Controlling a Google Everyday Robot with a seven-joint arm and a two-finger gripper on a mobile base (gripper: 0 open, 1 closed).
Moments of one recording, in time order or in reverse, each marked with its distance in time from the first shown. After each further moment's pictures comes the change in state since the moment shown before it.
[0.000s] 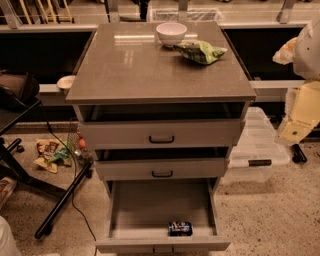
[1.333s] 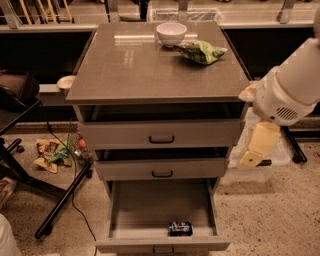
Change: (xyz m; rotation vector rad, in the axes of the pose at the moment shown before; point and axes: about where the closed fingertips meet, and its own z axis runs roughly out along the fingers) arm -0.015 0.018 0.100 -0.096 -0.131 0.017
